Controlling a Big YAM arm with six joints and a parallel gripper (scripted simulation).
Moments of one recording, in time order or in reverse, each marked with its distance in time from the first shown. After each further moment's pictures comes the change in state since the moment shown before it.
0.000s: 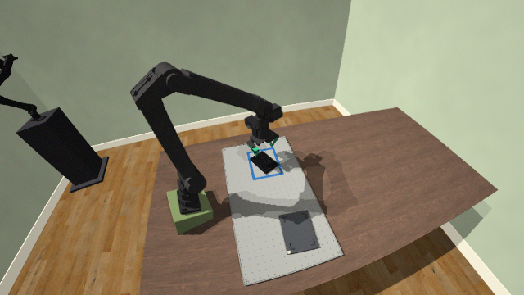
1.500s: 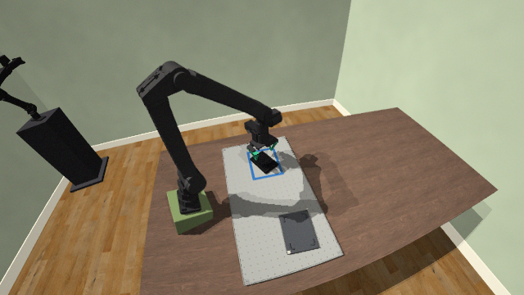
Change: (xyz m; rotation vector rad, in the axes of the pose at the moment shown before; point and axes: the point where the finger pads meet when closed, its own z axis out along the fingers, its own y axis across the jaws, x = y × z) arm -0.001 0.004 0.025 -0.010 0.001 -0.019
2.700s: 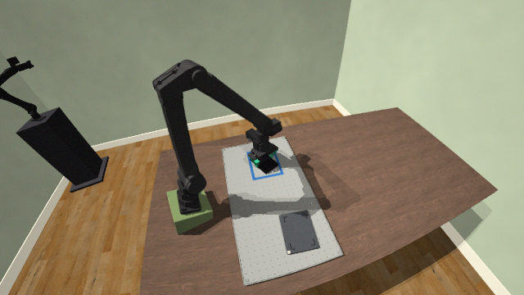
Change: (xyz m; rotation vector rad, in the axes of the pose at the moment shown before) arm 0.000 -0.001 0.053 -0.001 0.001 -0.001
